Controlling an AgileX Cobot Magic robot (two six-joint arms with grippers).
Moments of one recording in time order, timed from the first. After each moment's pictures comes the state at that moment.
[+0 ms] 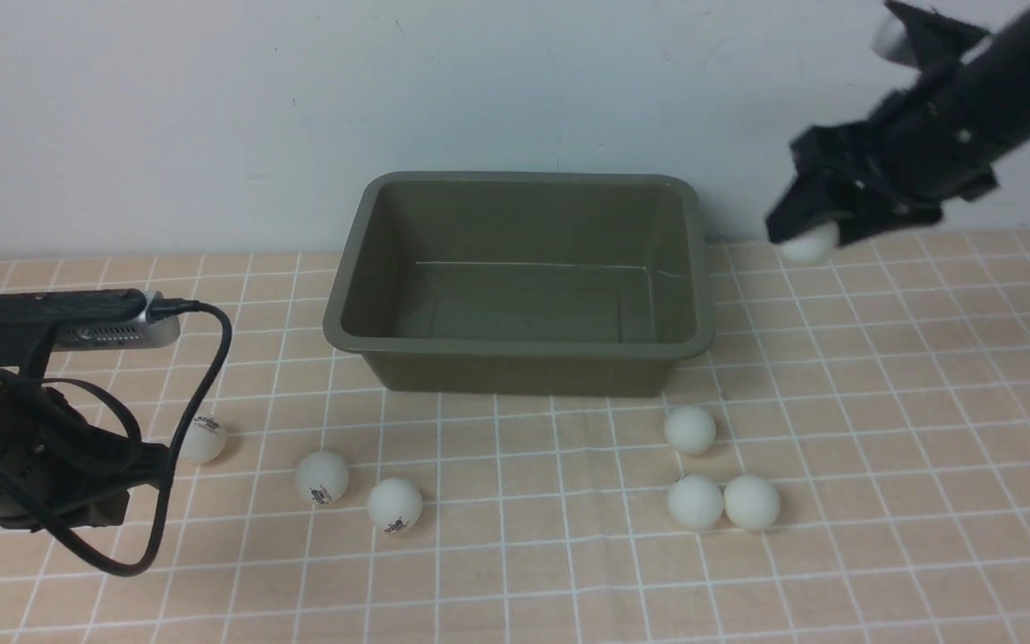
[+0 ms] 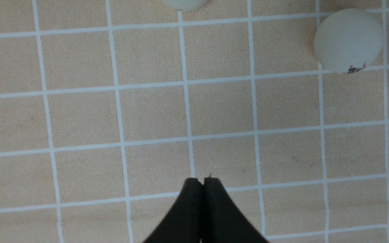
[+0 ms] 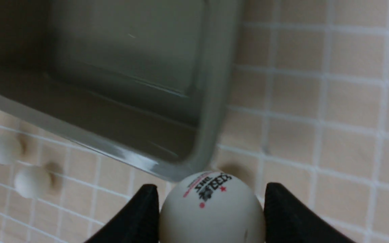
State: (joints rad) right arm 0.15 1.89 -1.75 0.48 1.19 -0.18; left arm 0.05 1.38 -0.81 -0.17 0.74 0.13
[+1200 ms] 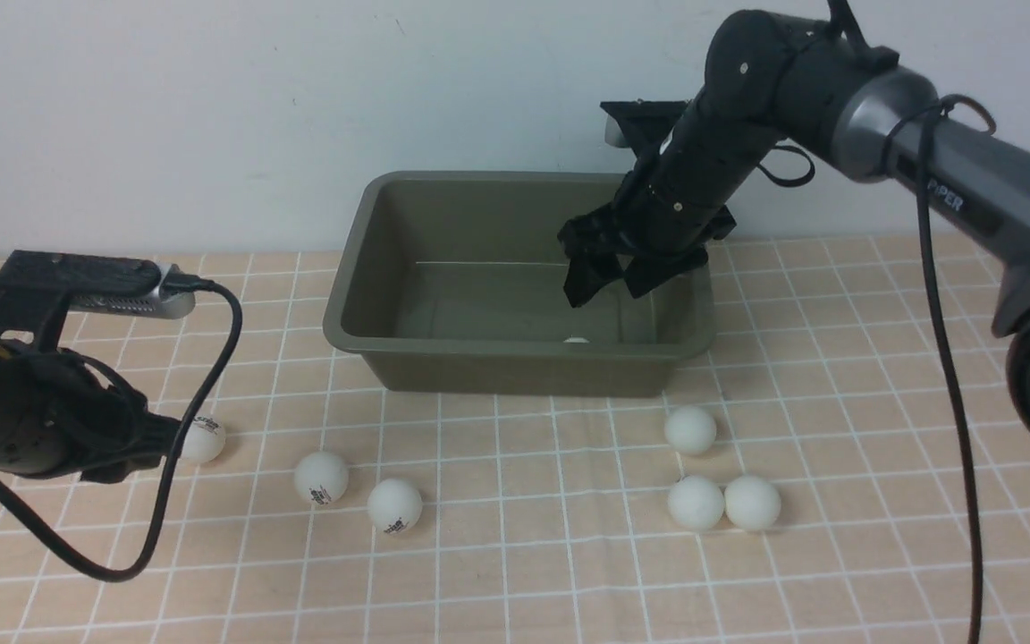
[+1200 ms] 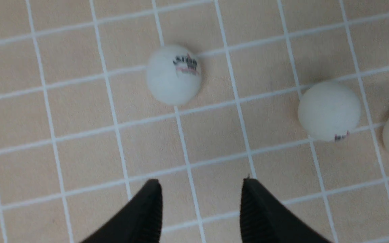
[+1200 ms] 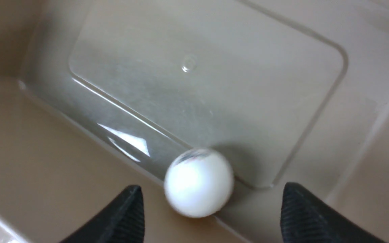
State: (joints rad) right arm 0.36 2.34 -2.19 0.34 1.24 -0.10; left arm 0.05 1.39 -0.81 -0.25 0.54 0.33
